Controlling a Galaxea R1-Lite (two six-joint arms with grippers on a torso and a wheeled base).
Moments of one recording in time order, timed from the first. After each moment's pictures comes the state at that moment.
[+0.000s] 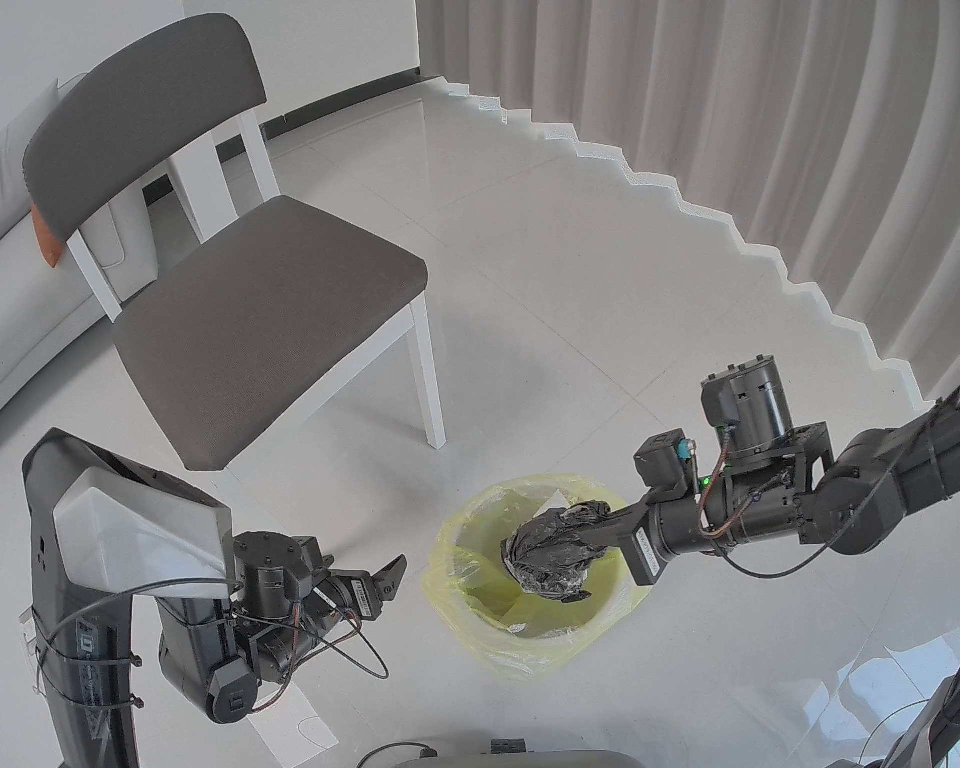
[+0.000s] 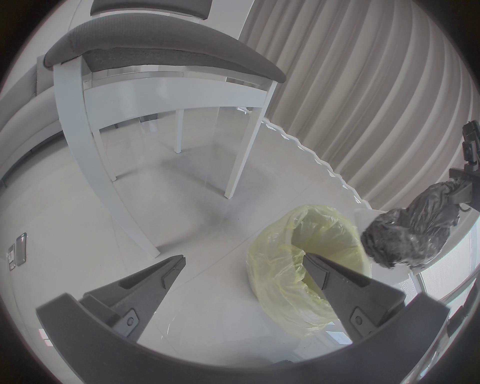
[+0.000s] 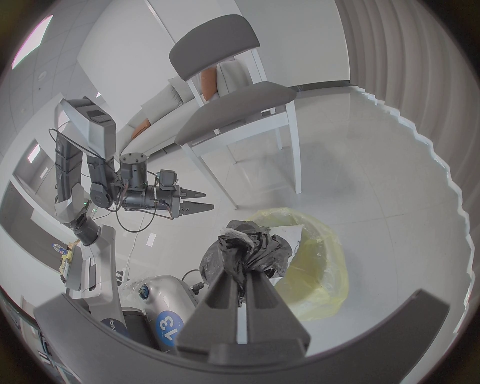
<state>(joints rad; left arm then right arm) -0.44 2.29 -0.33 -1.55 0.10 -0.33 0.55 1.86 -0.93 -0.24 0.30 -0.15</state>
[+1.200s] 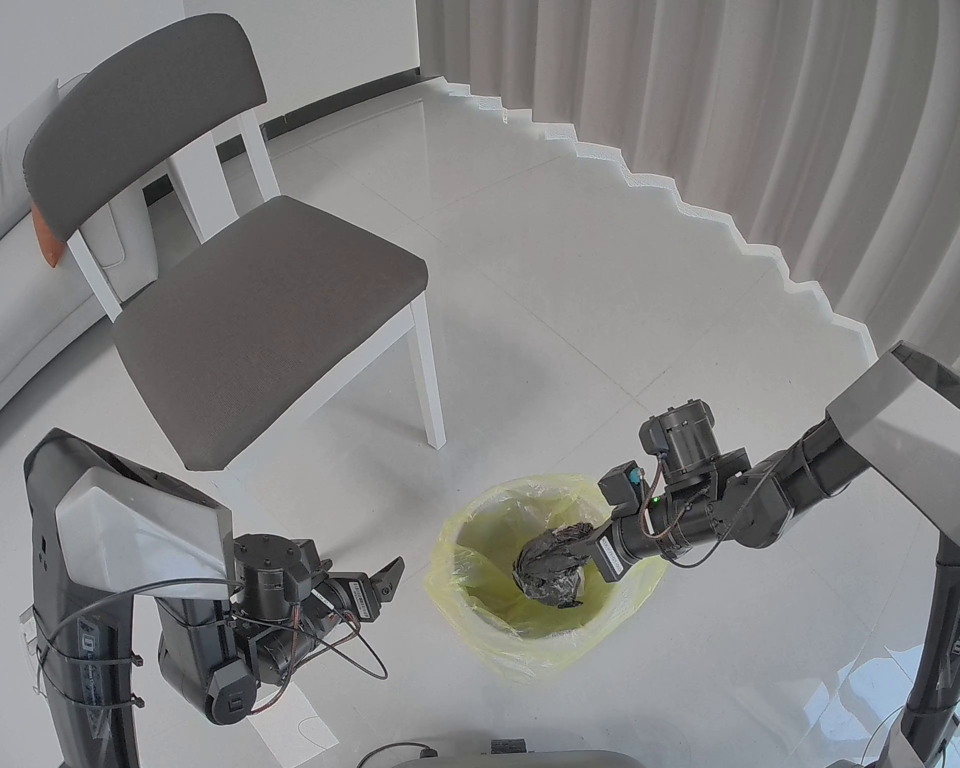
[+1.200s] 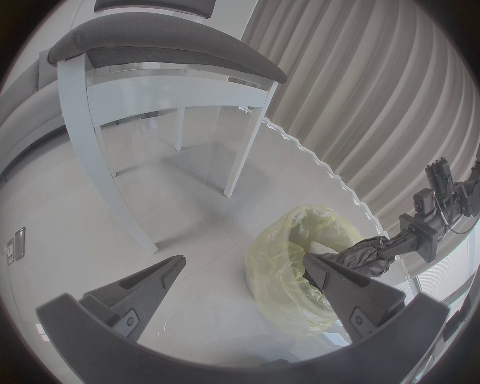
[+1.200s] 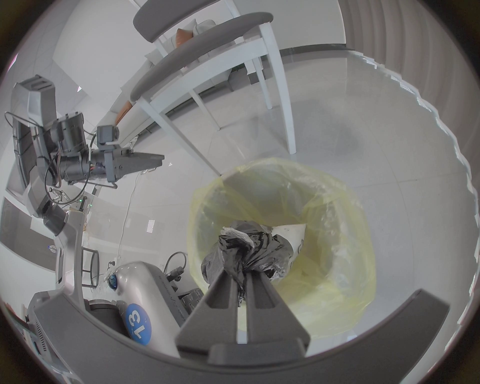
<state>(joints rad) -0.44 2.30 -0.33 -1.55 0.11 -0.36 0.46 2.19 -1.10 -0.27 0.31 -0.19</state>
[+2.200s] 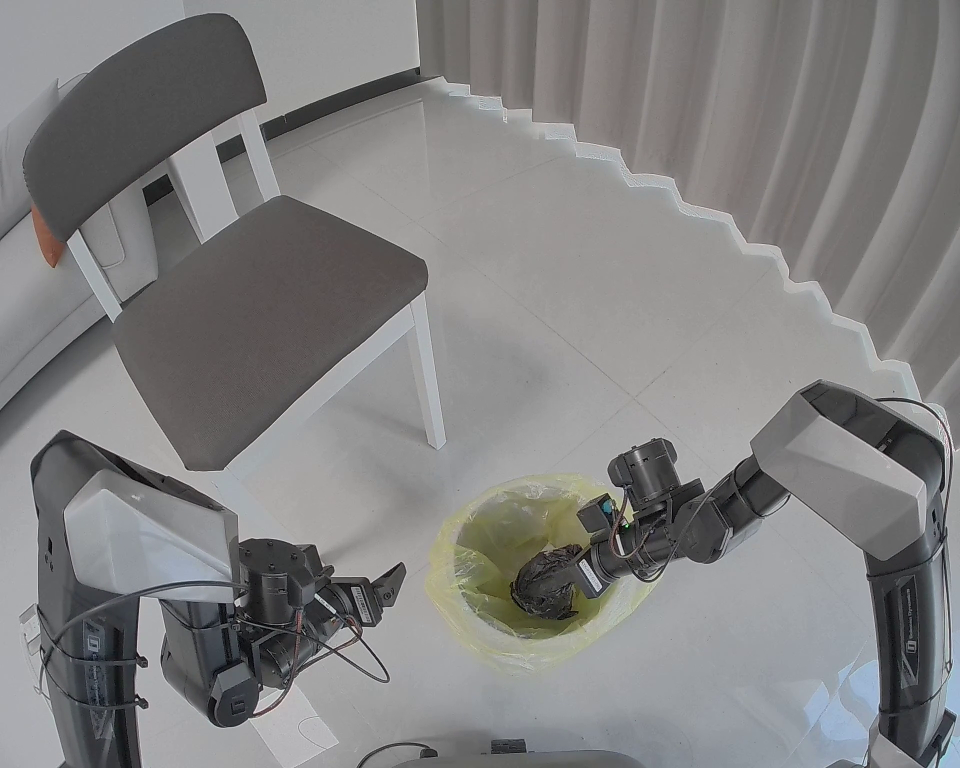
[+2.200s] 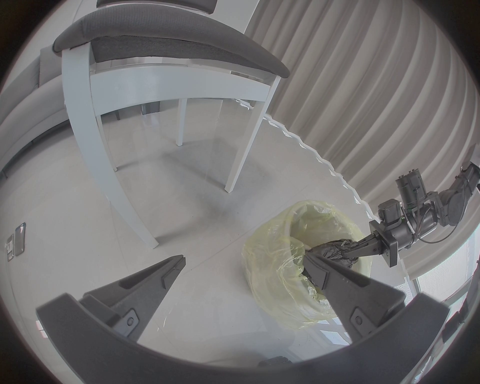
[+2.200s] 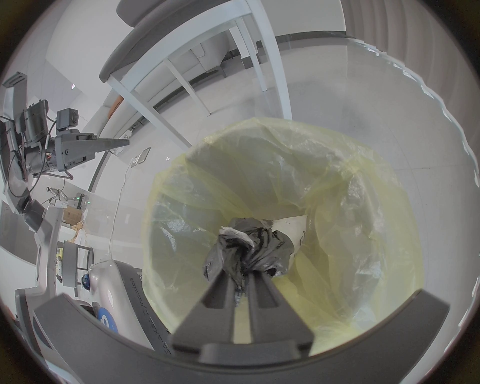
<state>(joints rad) -0.45 2.31 -0.32 -1.55 0.11 -0.38 0.44 2.44 -1.26 -0.27 0.32 -0.22</state>
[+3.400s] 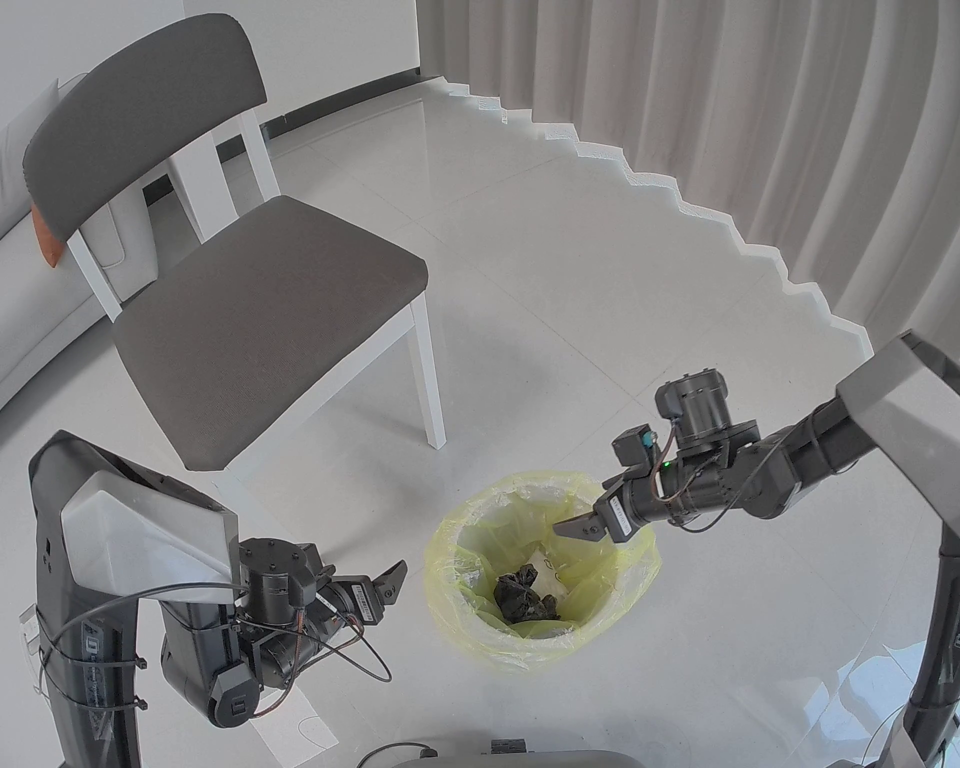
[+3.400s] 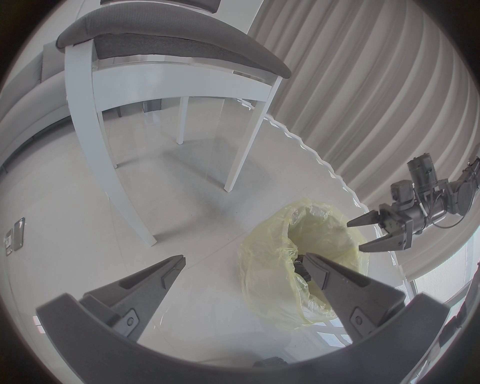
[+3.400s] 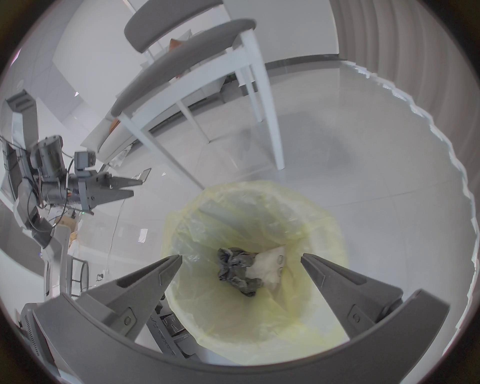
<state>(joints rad) -0.46 2.31 -0.32 -1.55 0.12 -0.40 0.41 2.20 -1.19 -0.27 0.31 -0.19</state>
